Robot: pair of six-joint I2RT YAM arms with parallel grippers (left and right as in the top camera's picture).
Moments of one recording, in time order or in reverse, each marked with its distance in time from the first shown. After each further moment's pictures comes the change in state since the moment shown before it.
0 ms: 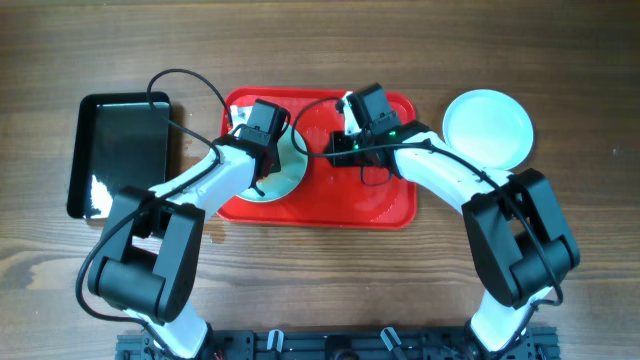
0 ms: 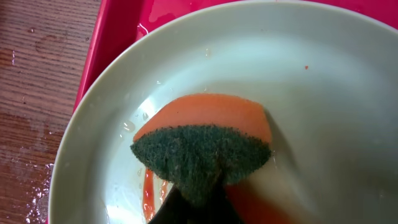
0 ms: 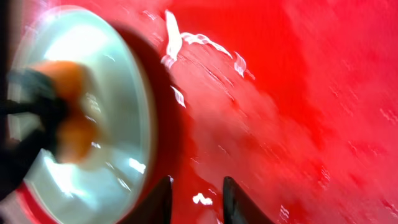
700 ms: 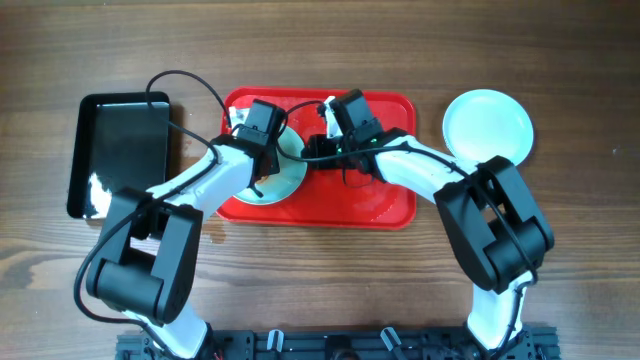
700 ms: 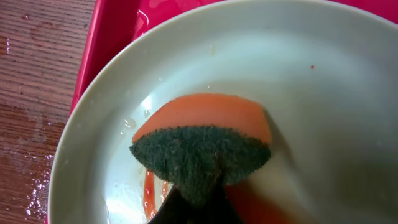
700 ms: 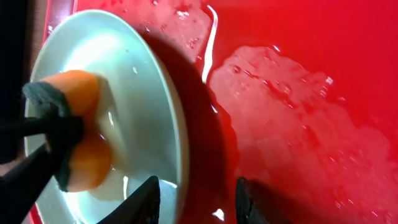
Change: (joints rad) left arm 0.005 -0.008 0.000 -0.027 0.039 0.000; right arm 0.058 0.111 0.015 0.158 -0.040 0.057
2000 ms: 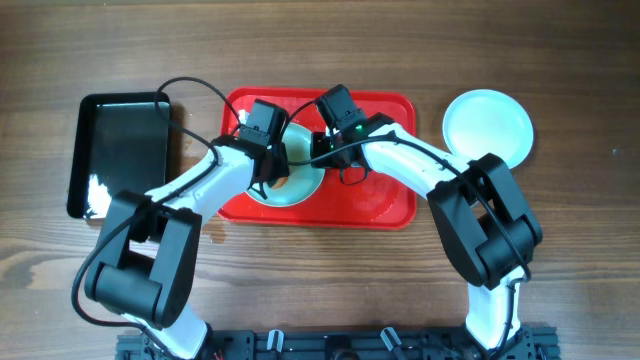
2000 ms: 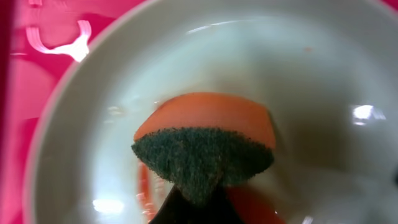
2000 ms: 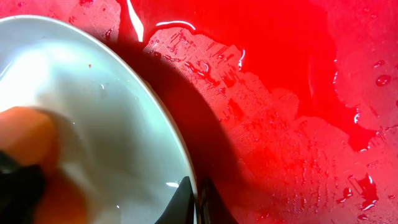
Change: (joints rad) left arm -0.007 -0.014 0.000 -0.015 0.163 0.000; right arm 0.032 0.042 0.159 -0.334 0.225 0.073
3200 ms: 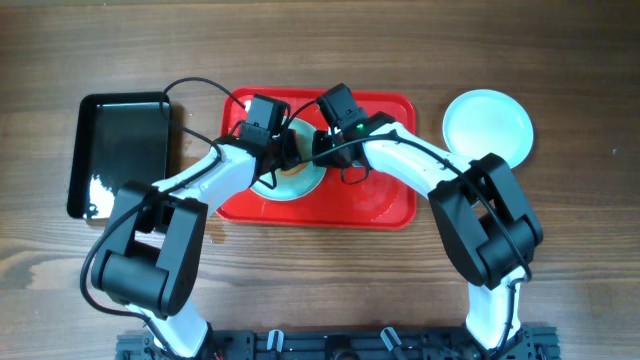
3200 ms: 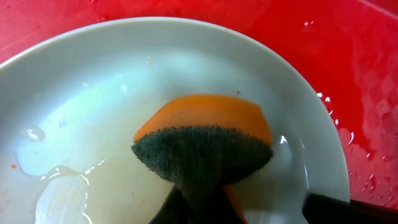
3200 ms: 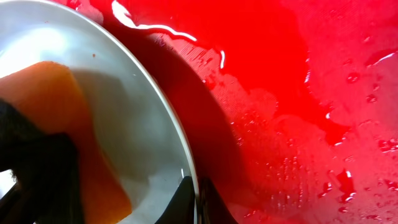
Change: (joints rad) left arm 0.005 0.046 0.002 0.228 0.193 -0.070; right arm -0.007 0.000 0.004 -0.012 0.018 0.029
